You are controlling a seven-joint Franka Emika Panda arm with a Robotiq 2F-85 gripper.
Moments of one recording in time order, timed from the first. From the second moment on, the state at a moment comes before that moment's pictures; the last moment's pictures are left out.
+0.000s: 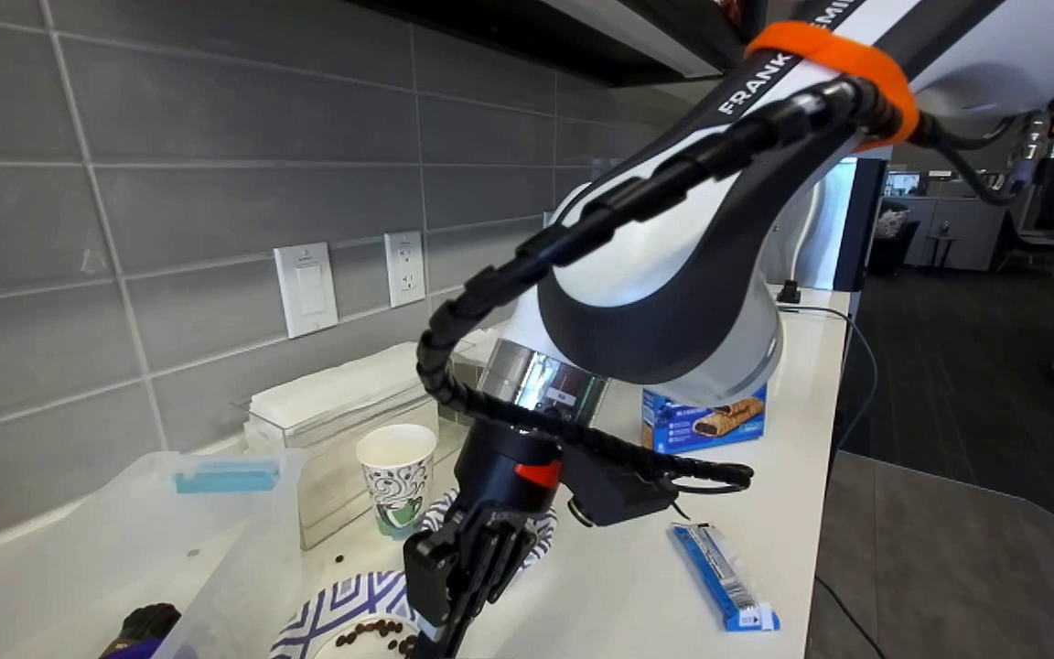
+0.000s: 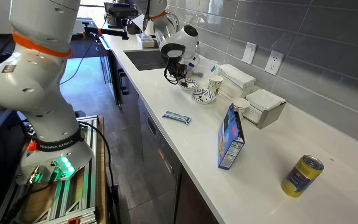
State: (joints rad) arm -0.03 0.43 0.57 -2.08 0.52 2.72 -0.10
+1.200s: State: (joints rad) arm -0.01 0.47 0.54 -2.06 1.07 2.67 -0.34
